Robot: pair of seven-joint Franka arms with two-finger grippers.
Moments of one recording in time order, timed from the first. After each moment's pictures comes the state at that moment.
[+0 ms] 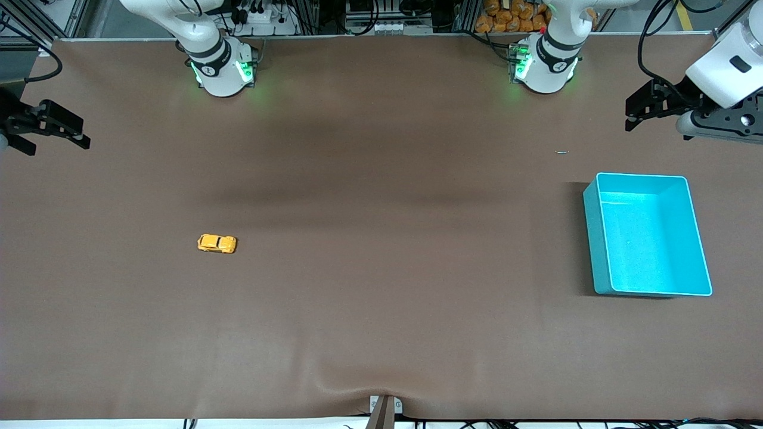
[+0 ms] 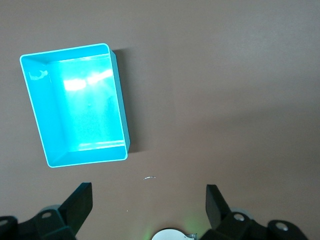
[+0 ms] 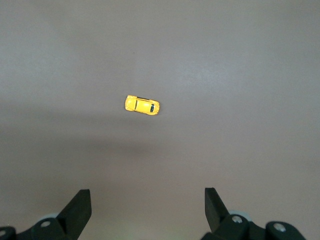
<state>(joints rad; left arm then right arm) -0.02 -0.04 -0.13 -1.52 0.01 1.44 0.04 0.10 -0.05 -0.14 -1.58 0.02 1.51 -0.15</state>
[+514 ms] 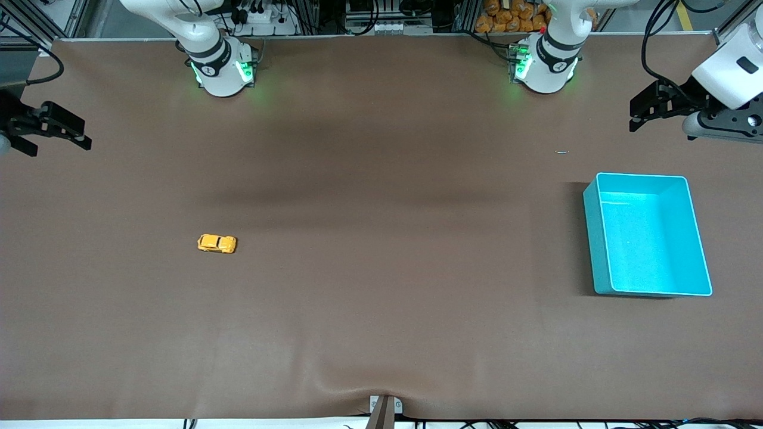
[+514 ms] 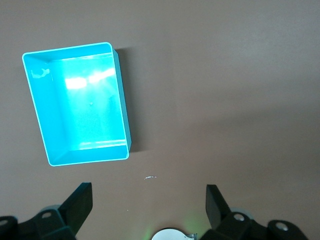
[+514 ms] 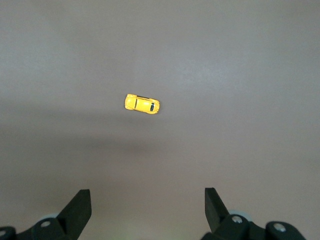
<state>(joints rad) -0.01 -0.04 -0.12 -1.52 0.01 1.44 0.04 0.10 -0.04 -0.14 -1.59 0.02 1.51 -0.15</state>
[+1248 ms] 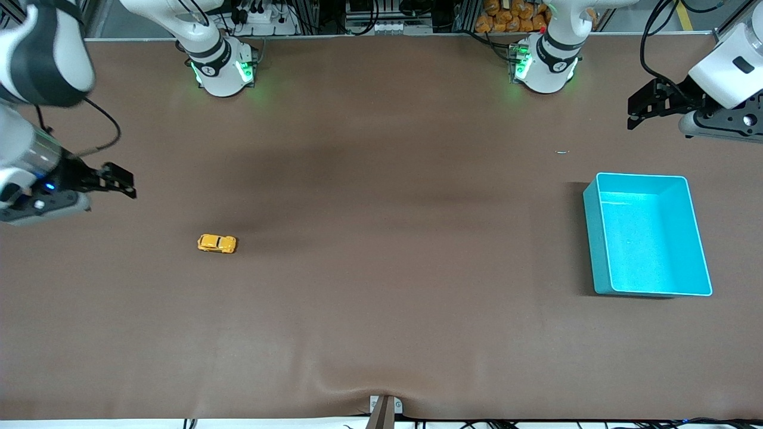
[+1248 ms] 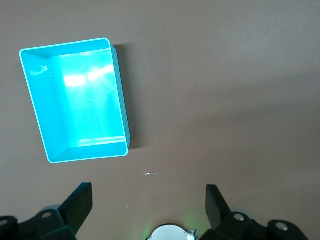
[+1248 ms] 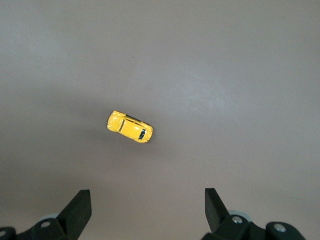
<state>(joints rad) -0.01 -0.04 -0.13 -1.52 0.01 1.42 0.04 0.10 0.04 -0.14 -1.92 0.02 1.99 -0.42</state>
